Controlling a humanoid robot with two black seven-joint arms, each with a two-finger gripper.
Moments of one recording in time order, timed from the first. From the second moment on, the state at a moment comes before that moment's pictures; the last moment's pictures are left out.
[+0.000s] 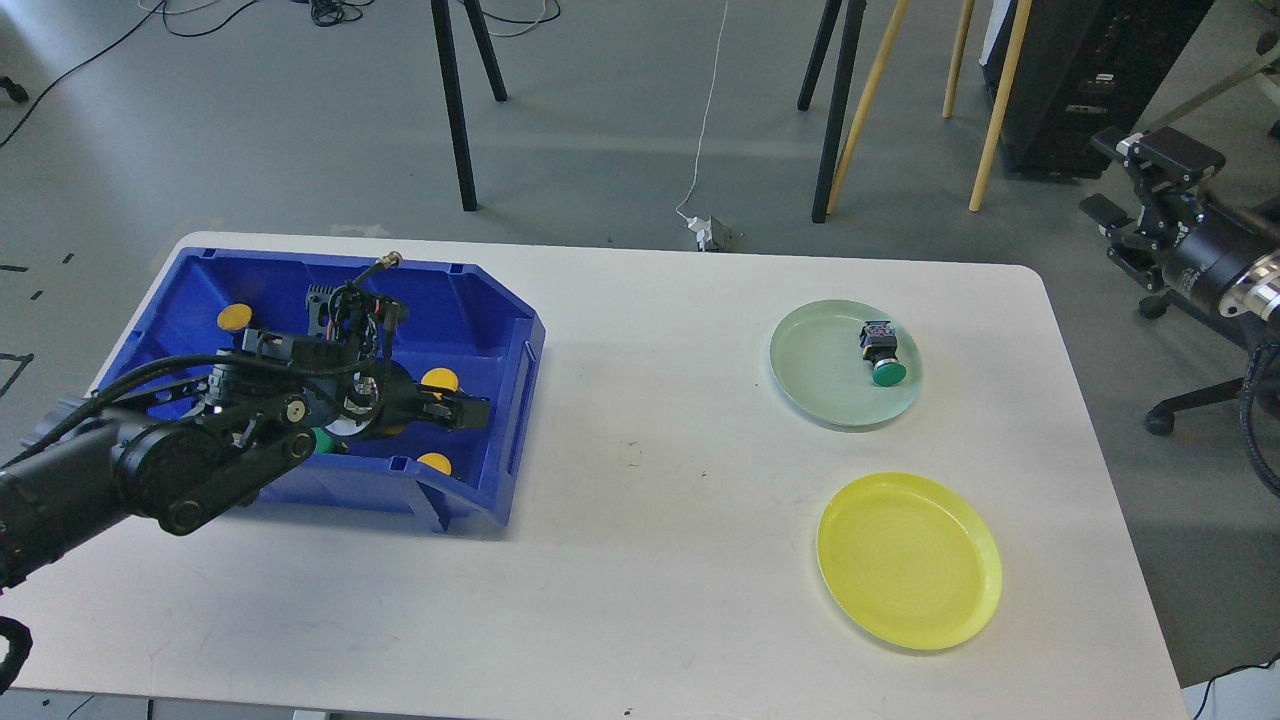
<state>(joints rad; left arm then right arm) -0.81 0.45 -0.34 -0.98 1.67 -0.49 0.09 0.81 -0.71 0.45 0.66 -0.55 0.37 0.49</state>
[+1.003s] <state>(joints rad) -0.82 0.45 -0.36 -0.94 1.66 -0.49 0.07 0.83 -0.70 0.44 0.66 -0.55 0.37 0.49</state>
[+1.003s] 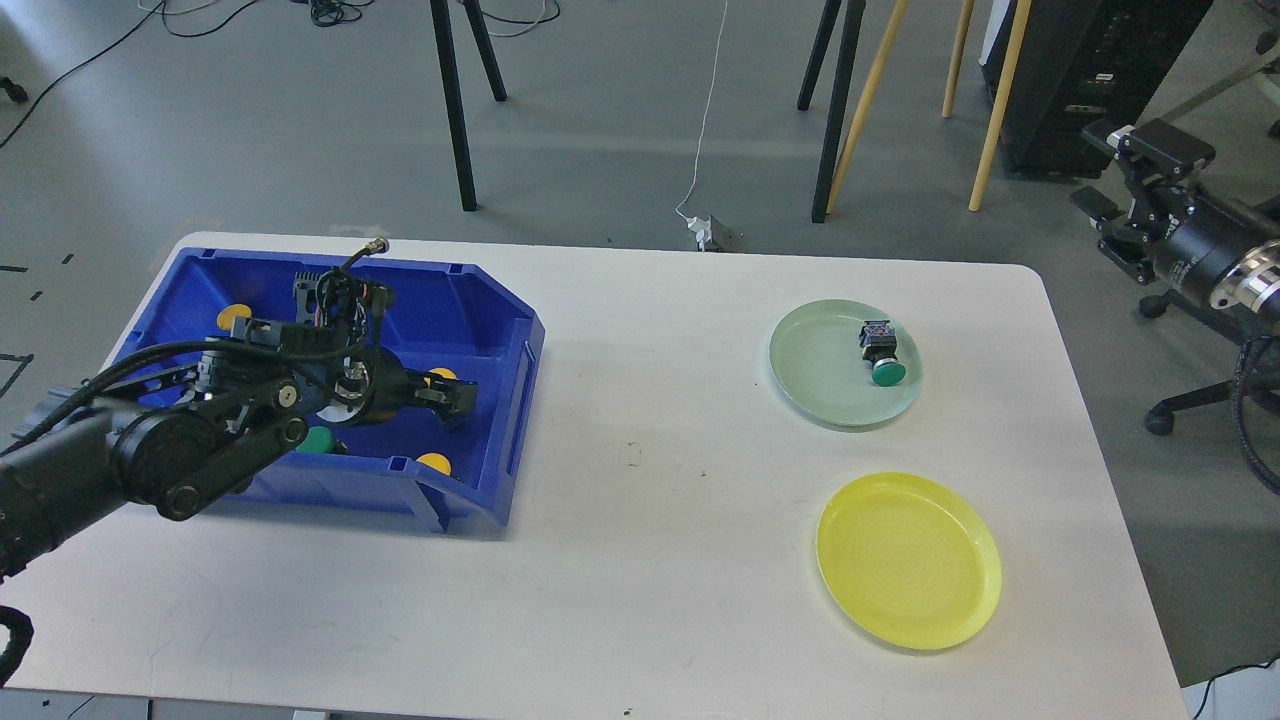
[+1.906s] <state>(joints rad) -0.85 0.84 -0.55 -1.33 1.26 -0.49 0.10 0.85 -0.66 0.44 0.66 -0.56 0.36 0.49</state>
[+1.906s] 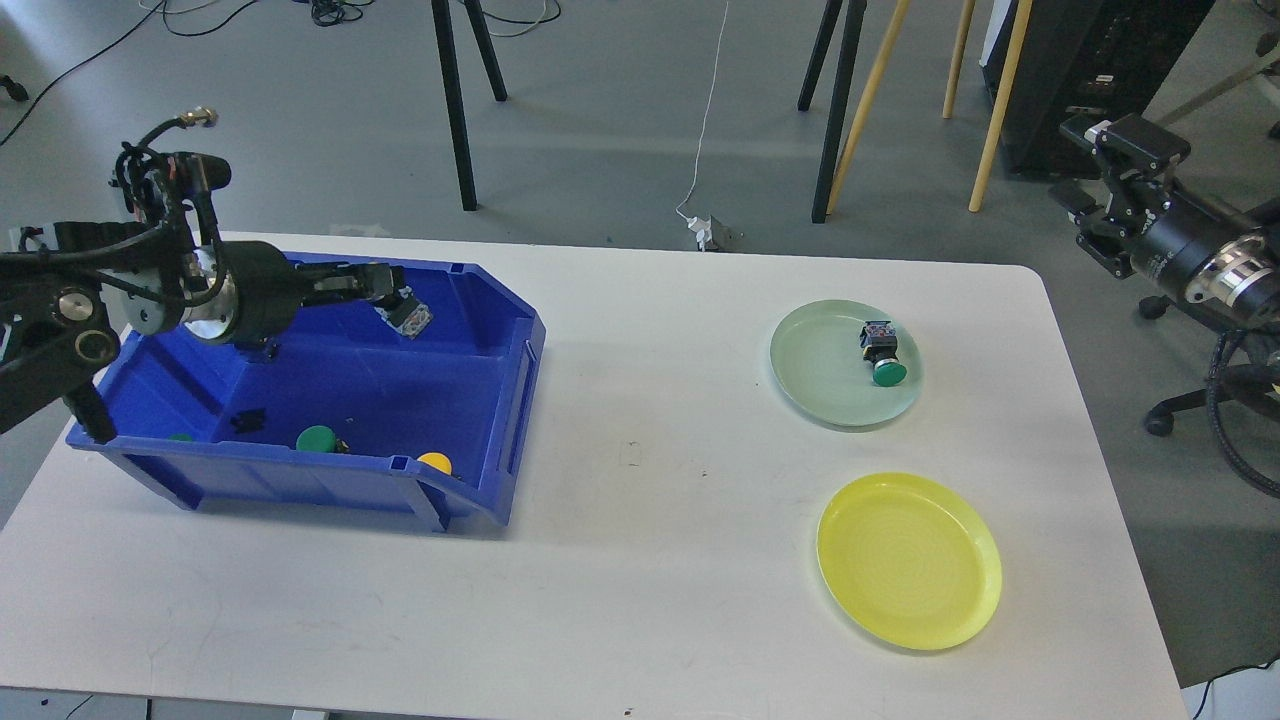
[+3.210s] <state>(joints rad) -1.33 0.36 -0.63 -0.98 0.29 -0.49 0.23 1.03 -0.50 0.56 1.13 -0.56 0.19 0.49</state>
